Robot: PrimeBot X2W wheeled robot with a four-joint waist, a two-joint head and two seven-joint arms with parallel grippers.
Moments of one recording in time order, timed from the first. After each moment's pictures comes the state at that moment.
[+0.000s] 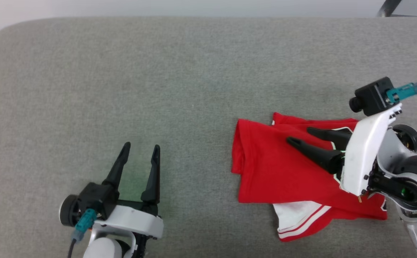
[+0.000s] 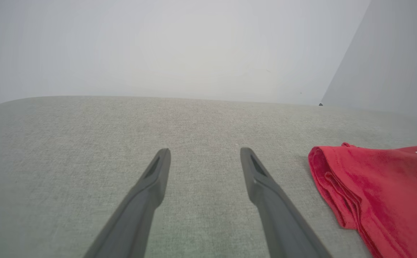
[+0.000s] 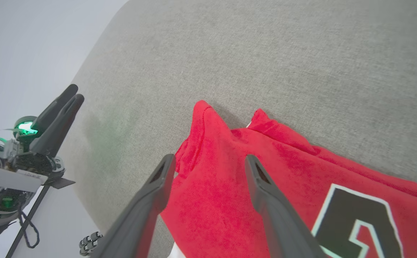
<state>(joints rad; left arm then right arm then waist) -0.17 0.05 -0.07 0.13 -0.17 -0.10 -0.26 -0.51 -0.36 0.30 -0.09 0.87 0.13 0.87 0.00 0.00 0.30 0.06</state>
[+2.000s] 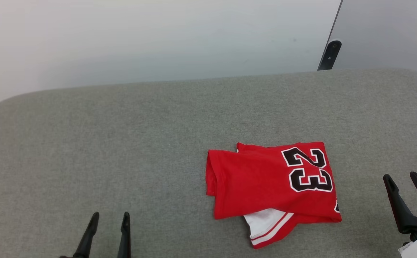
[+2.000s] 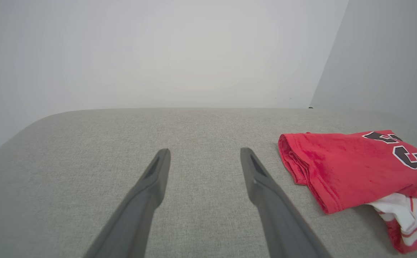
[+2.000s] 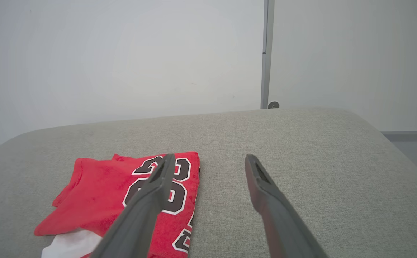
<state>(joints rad) 0.22 0.08 0.02 -0.08 -0.15 -0.07 -0.24 0.05 -0.42 0.02 -0.07 0.59 0.13 0.01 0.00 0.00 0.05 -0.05</state>
